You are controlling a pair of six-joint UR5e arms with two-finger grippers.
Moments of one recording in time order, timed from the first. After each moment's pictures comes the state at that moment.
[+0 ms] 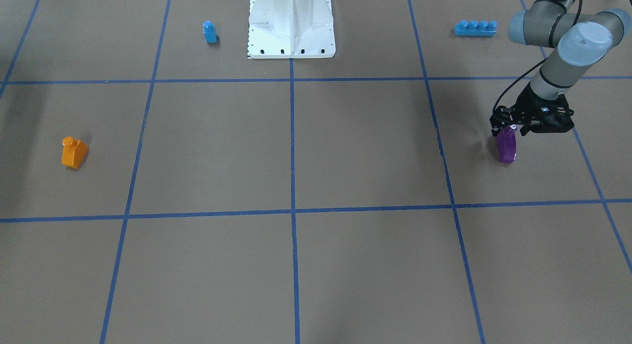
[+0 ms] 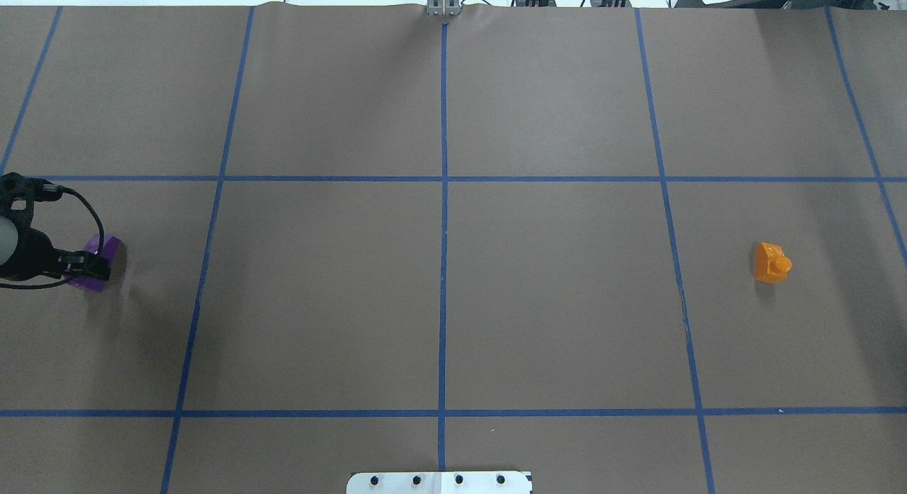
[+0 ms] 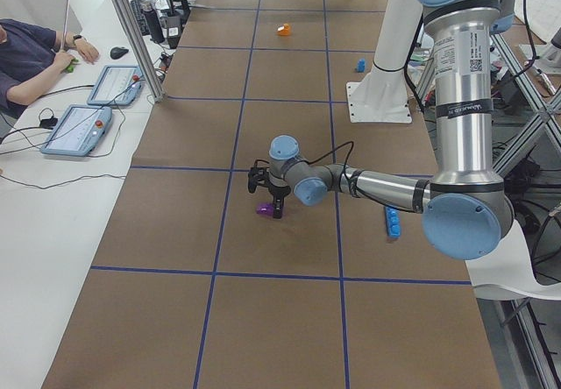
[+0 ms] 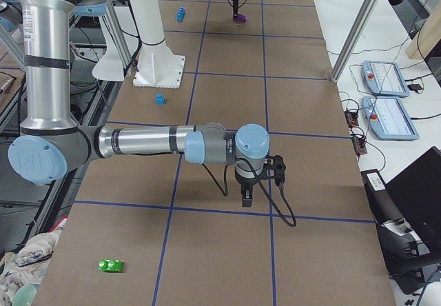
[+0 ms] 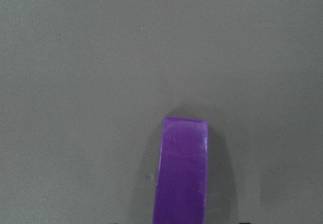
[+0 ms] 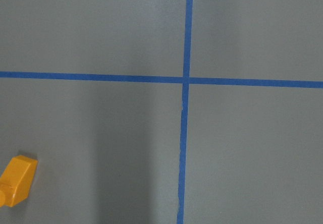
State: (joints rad) left arm -0.83 -1.45 -1.74 -2.16 -2.04 -0.90; right arm 1.58 -1.62 1.72 -1.63 2.39 -0.01
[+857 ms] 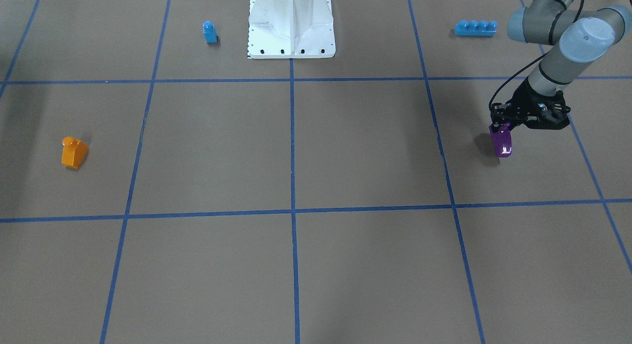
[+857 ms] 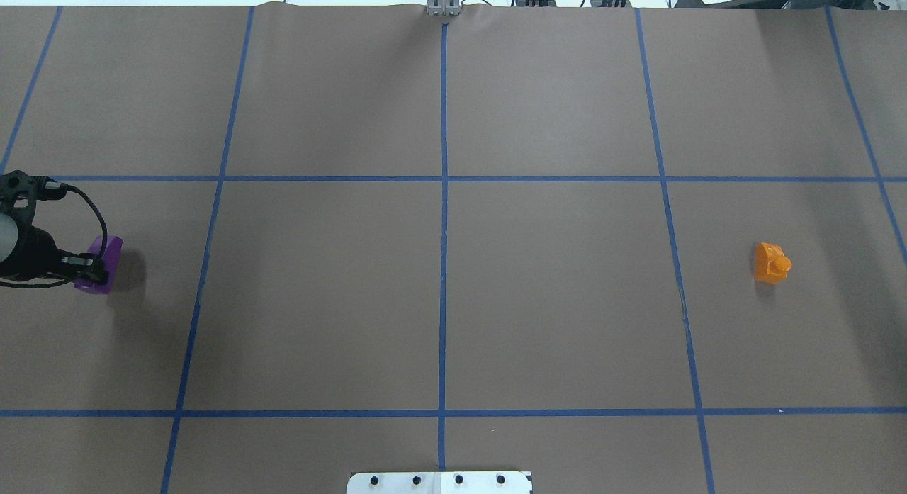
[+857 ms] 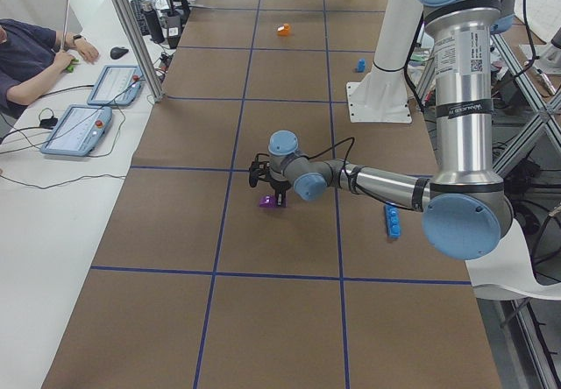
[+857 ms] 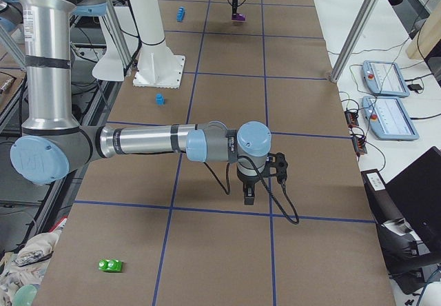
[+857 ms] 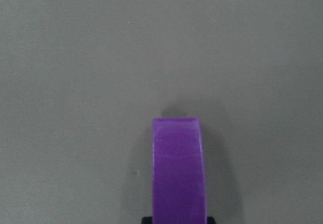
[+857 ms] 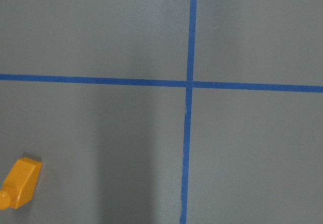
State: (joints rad) left arm -0.86 -1.46 -1.80 -2.13 -2.13 -0.90; right arm 1.59 -1.61 1.72 -1.63 2.39 -0.01
